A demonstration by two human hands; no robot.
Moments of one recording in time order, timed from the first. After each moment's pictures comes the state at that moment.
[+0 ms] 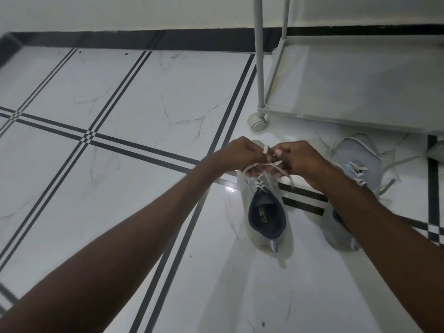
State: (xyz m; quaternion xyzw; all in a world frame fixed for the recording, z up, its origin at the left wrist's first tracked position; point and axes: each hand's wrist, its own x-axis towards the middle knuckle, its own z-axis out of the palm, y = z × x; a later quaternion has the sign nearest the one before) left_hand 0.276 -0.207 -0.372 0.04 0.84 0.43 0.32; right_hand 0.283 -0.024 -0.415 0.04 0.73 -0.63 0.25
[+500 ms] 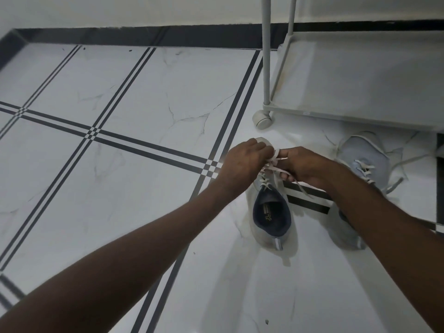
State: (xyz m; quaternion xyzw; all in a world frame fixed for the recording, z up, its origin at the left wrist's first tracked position) left_hand 0.304 -0.203 -0.415 0.27 0.95 0.09 -0.15; right_hand 0.282 -0.032 -0.422 0.07 0.67 -0.63 0.38
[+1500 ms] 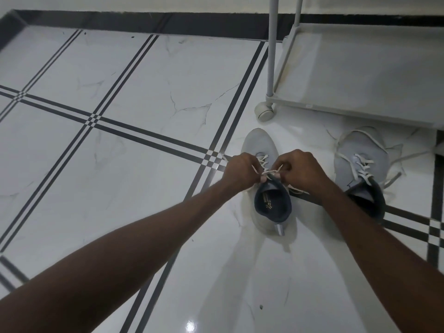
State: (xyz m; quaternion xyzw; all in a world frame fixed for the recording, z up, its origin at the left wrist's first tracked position) left_hand 0.326 -0.203 -0.432 -0.05 0.94 0.28 0.20; right_hand 0.314 -0.035 -0.439 -0.05 0.92 -0.35 0.19
